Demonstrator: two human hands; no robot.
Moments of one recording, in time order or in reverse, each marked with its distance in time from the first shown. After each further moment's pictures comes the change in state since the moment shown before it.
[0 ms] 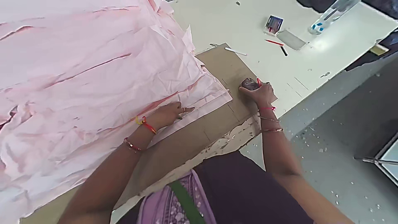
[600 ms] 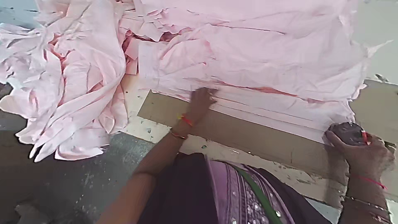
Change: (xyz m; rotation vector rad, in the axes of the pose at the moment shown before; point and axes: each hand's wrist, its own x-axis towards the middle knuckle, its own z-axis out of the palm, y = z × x) left_hand -0.196 -0.016 0.148 -0.257 0.876 -0.870; right_hand -0.015 -0.045 0.056 -0.077 -0.128 -0.491
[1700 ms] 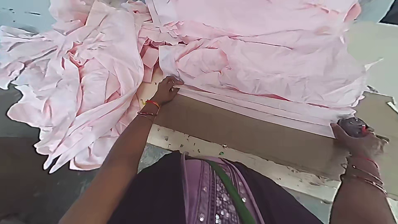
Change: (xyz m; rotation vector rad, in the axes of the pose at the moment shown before) left_hand 0.010 -0.239 -0.074 -0.235 0.097 0.111; right_hand 0.035 -0.035 0.007 -0.004 -0.024 0.204
